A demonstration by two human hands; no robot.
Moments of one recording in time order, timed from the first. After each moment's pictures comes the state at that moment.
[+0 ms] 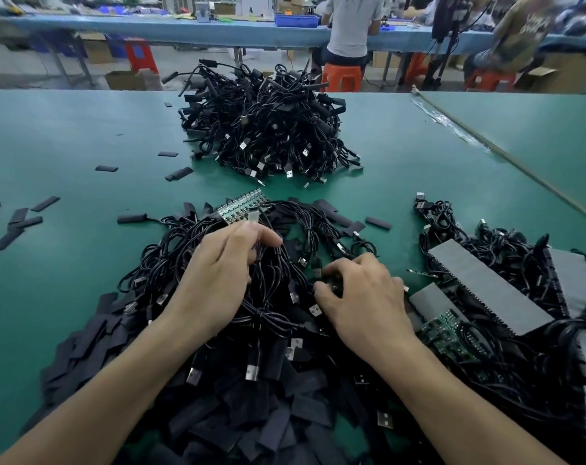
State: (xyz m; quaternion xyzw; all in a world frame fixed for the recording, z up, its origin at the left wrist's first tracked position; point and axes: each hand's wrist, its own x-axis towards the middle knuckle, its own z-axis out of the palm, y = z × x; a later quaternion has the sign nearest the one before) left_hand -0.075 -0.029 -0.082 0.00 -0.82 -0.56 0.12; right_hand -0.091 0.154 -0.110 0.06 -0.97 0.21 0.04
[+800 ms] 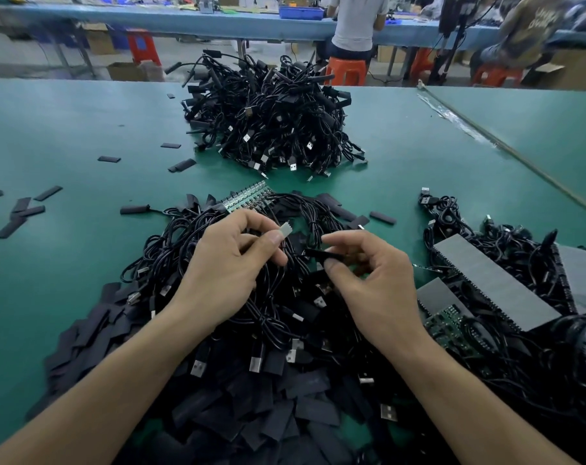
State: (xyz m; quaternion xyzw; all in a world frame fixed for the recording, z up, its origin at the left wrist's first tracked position) left_hand -0.078 -0.031 -0.092 -0.03 -0.79 -0.60 0.11; right_hand -0.093 0.159 -0.111 0.14 -0.79 0.58 0.13
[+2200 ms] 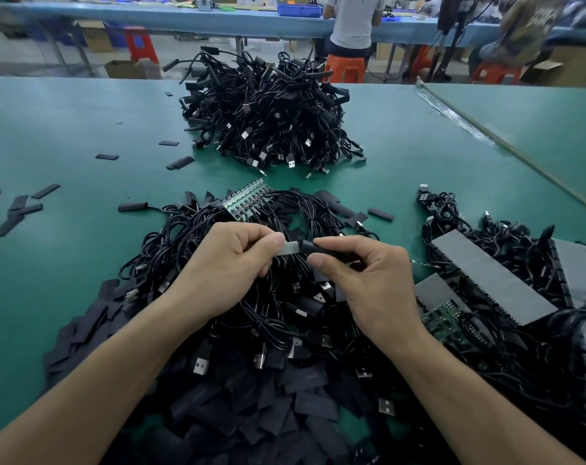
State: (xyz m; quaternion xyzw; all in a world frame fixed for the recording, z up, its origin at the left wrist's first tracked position) left_hand -0.078 -0.032 -0.086 -0.04 -0.84 -0.53 0.06; right_hand -0.090 0.155 -0.105 0.15 -0.75 0.64 0.11
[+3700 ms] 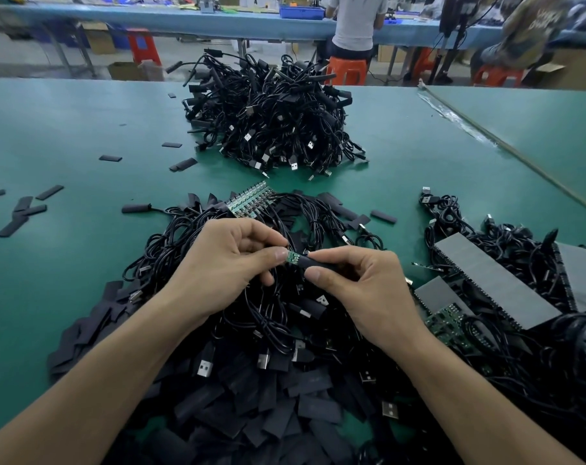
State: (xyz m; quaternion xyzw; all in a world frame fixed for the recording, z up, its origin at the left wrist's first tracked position) left_hand -0.078 -0.038 -0.083 -0.02 -0.81 -0.58 0.05; right_hand -0.093 0.160 -0.111 0.15 -0.77 0.62 0.02
